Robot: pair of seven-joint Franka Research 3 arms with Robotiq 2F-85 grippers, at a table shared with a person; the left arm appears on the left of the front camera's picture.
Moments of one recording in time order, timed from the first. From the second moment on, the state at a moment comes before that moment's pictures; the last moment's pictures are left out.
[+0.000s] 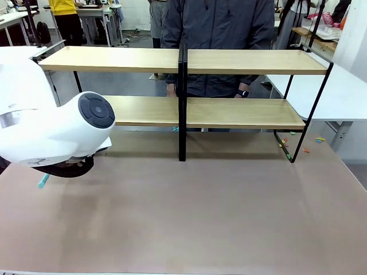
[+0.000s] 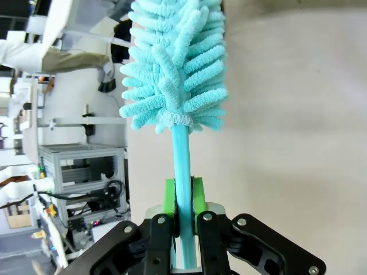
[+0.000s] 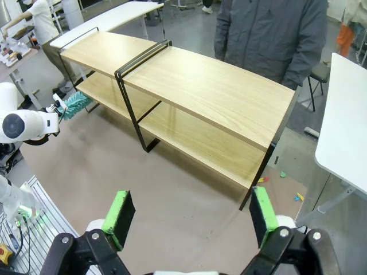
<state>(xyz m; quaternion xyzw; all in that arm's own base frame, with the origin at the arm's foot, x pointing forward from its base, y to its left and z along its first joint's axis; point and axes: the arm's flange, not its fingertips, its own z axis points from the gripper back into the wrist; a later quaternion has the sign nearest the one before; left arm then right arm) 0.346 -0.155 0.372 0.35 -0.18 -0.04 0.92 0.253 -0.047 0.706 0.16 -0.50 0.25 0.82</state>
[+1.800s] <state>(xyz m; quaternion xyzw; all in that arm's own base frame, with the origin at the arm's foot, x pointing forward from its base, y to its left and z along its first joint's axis) 0.292 0.085 0.499 -0.12 -0.21 -0.53 0.81 0.253 -0.047 0.706 0.16 -0.50 0.25 0.82</state>
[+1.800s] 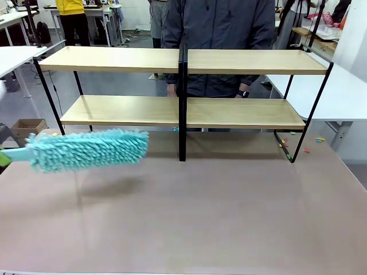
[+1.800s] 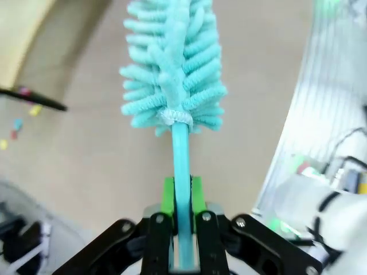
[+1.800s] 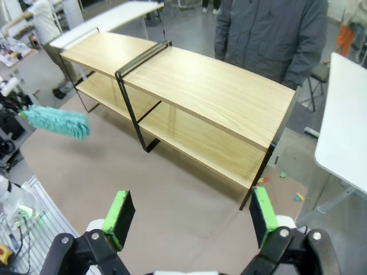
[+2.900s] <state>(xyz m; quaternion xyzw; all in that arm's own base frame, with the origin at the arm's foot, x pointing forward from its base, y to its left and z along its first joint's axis) 0.150 0.194 0.560 -0.12 -0.36 -0.28 0.88 0.253 -0.047 0.706 0.16 -0.50 0.25 0.82</state>
